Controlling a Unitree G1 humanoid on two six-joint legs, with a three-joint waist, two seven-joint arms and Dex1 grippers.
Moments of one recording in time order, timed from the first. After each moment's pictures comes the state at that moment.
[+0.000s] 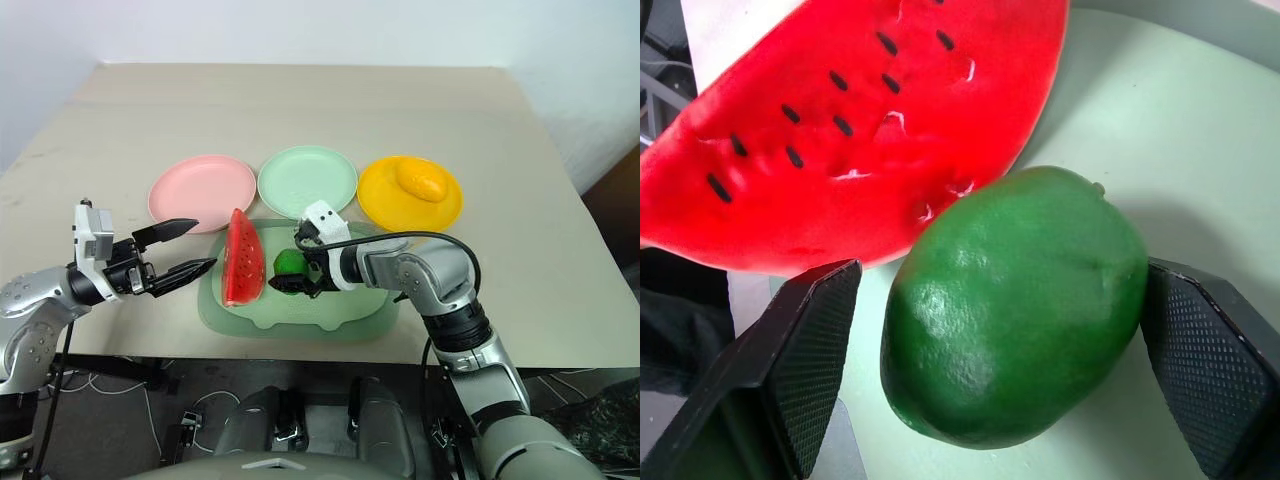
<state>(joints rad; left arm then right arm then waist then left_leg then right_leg) -0.09 0.71 0.29 -0.23 -0.67 0.36 -1.04 -0.67 -0.32 0.23 -0.21 0.63 1.30 0.49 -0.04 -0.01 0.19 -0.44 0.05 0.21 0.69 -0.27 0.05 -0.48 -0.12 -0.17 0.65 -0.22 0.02</state>
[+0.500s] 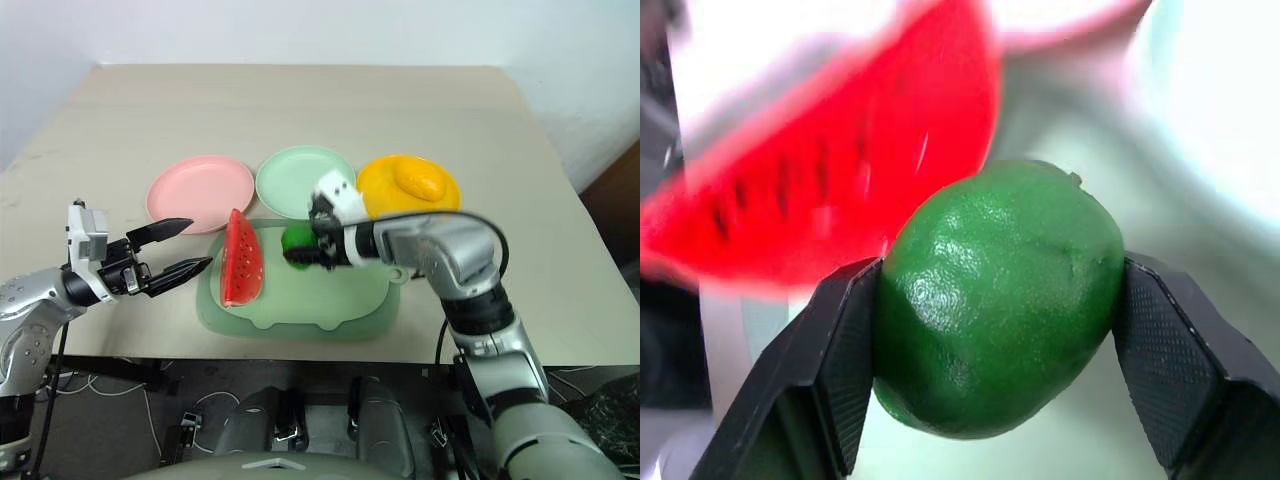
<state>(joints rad) -0.07 0.71 0.32 -0.23 -0.67 0.36 -1.04 -0.84 -0.41 0.14 -0.16 0.61 1.23 0.58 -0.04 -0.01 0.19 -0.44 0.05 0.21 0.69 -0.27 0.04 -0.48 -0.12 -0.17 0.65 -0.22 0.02</state>
